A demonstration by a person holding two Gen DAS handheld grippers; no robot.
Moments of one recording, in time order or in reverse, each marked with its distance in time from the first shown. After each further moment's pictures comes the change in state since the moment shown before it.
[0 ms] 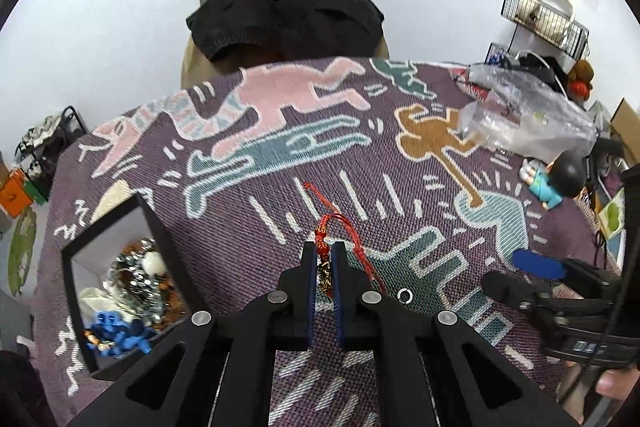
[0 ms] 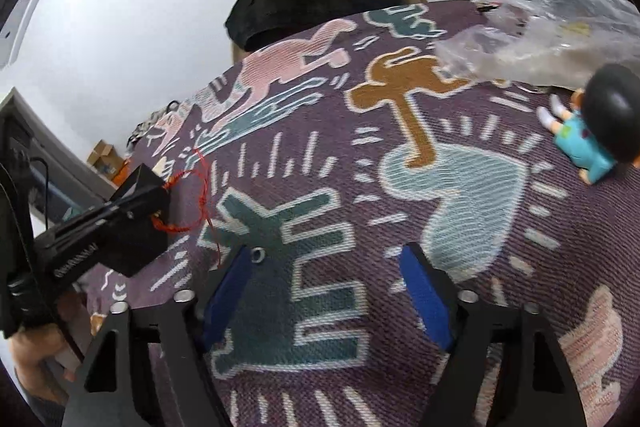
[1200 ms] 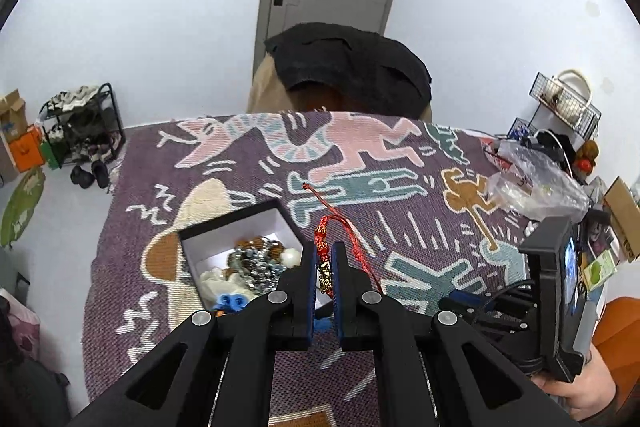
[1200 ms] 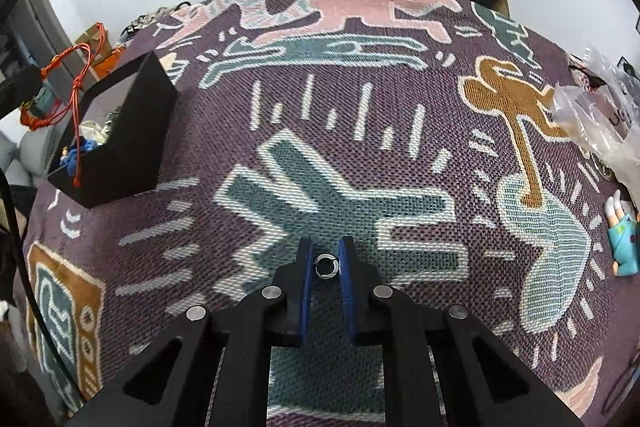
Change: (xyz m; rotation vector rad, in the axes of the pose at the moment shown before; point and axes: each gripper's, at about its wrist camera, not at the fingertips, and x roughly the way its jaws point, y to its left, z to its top) left arm -0.076 0.103 -0.017 -0.192 -0.140 0.007; right arm 0.064 0.090 -0.001 -0.337 0.181 -0.170
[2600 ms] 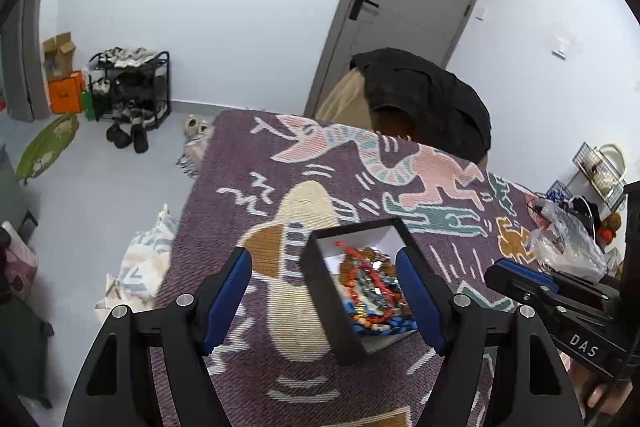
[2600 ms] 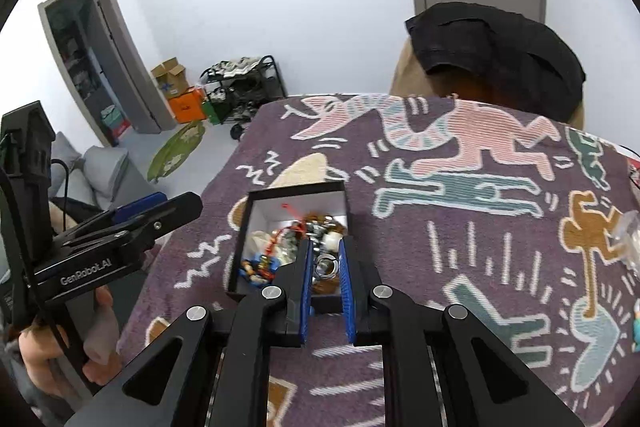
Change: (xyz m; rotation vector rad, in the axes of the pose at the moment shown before) left arm -0.021 0.106 -0.010 -0.229 -0.057 0.087; right arm -0.061 0.122 0.067 -0.107 -0.210 0.228
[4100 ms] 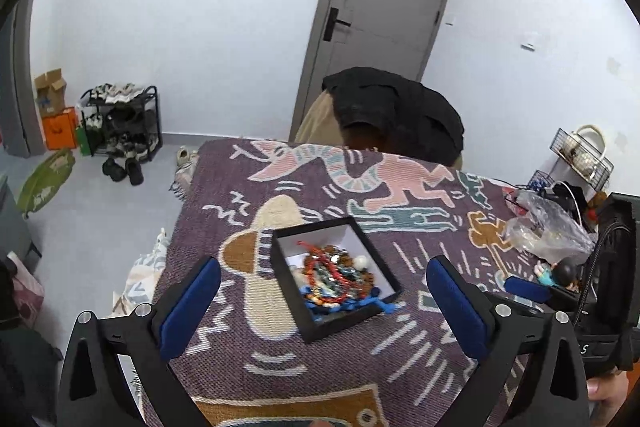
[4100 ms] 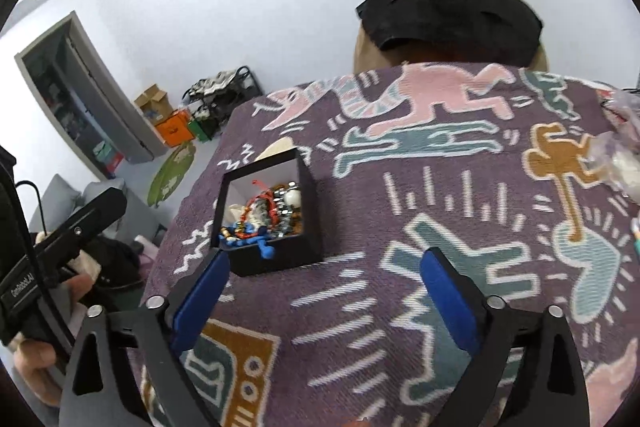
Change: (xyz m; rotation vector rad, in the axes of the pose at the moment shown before) left arm -0.048 -0.049 -0.018 0.110 -0.077 -0.030; right arm -0.043 -0.047 -0.047 0.172 -0.021 -0.021
